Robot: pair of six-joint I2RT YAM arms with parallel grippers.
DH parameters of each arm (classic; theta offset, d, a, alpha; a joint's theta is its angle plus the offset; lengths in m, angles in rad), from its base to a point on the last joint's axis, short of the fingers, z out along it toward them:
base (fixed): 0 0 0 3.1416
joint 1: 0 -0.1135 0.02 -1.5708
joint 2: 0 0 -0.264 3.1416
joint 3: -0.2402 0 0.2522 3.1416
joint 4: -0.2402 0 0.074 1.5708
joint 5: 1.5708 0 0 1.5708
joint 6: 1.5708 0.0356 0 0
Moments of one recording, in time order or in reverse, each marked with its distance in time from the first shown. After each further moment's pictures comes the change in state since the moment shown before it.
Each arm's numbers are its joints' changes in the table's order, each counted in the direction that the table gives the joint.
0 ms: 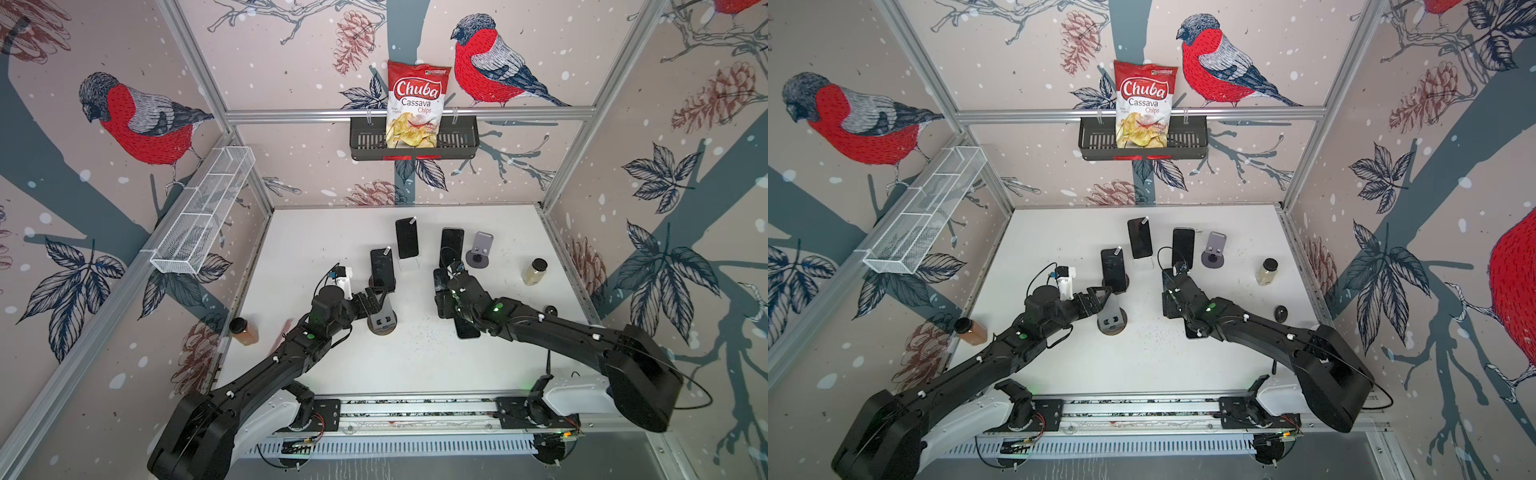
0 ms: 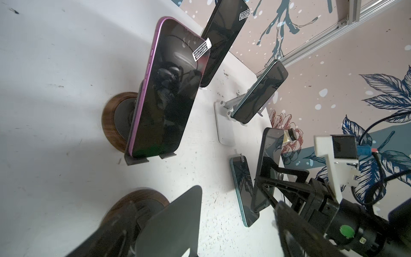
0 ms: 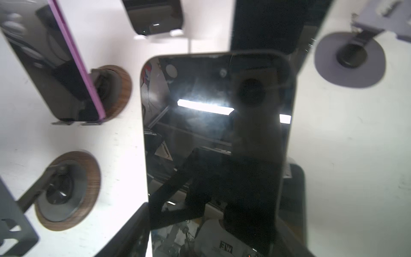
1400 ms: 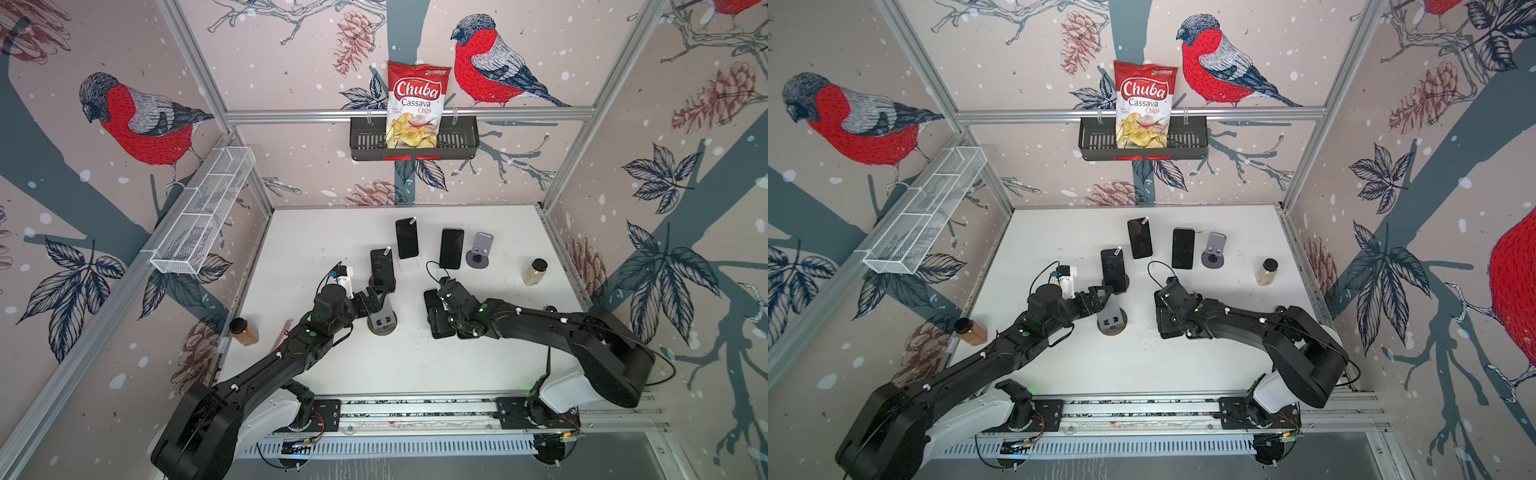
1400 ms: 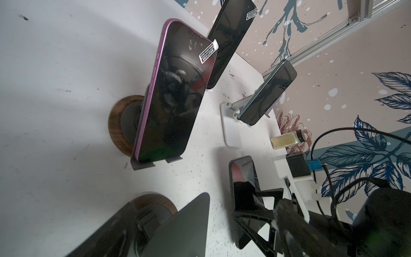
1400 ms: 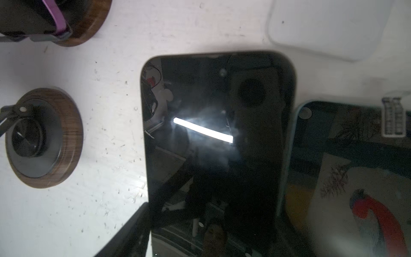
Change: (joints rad) left arm 0.000 -0.037 -0.010 0.011 -0.019 0.023; right arm -0.061 -0.198 -0.024 -0.014 -0.178 0.060
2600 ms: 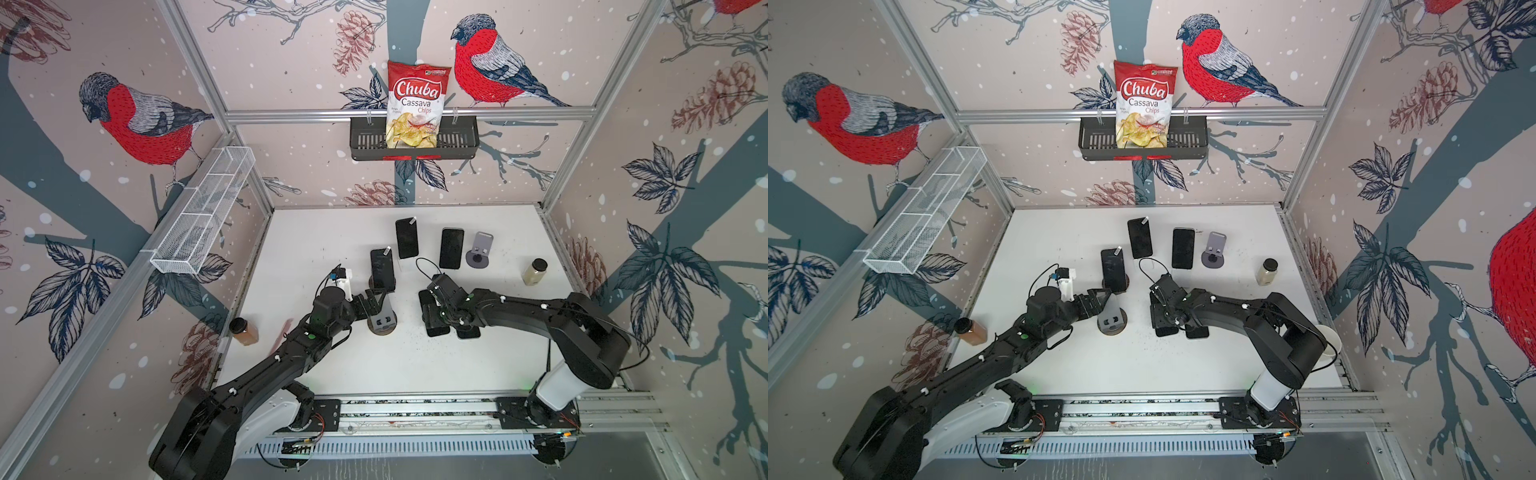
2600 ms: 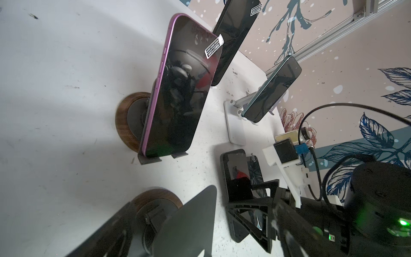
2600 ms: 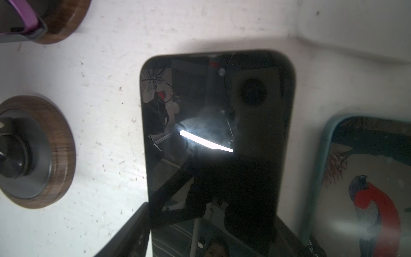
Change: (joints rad) left arm 0.000 0.032 0.027 -0.011 -0.010 0.012; right arm 0.005 -0.137 -0.139 -0.105 -0.021 0.025
